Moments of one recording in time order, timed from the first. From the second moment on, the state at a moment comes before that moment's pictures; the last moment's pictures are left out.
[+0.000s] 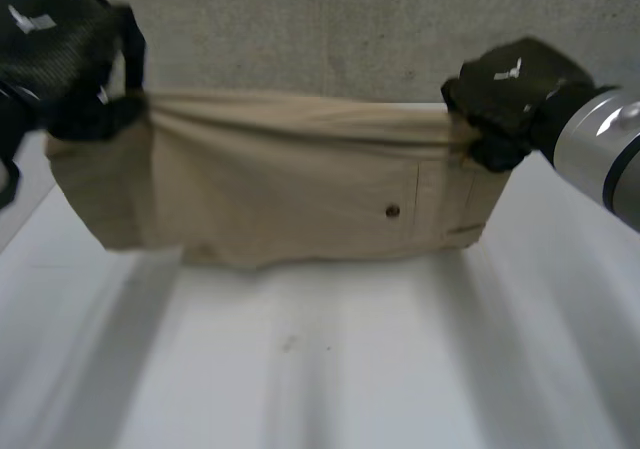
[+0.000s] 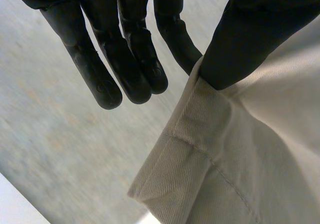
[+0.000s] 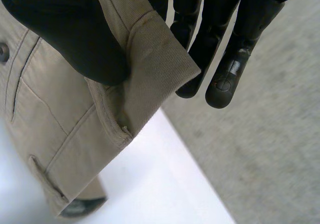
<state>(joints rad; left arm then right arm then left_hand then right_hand) 4.39 -1.36 -1.53 2.98 -1.43 3.50 2.01 -1.41 1.18 0.43 1.44 2.54 1.14 1.20 1.19 1.19 0.96 0.97 1.18 1.18 1.19 0.98</state>
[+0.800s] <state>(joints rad) 4.32 -2.09 -0.86 3.42 -1.53 3.65 2.02 -1.07 0.89 -0.17 1.48 2.51 1.14 1.20 1.19 1.20 0.96 0.97 1.18 1.18 1.19 0.98</state>
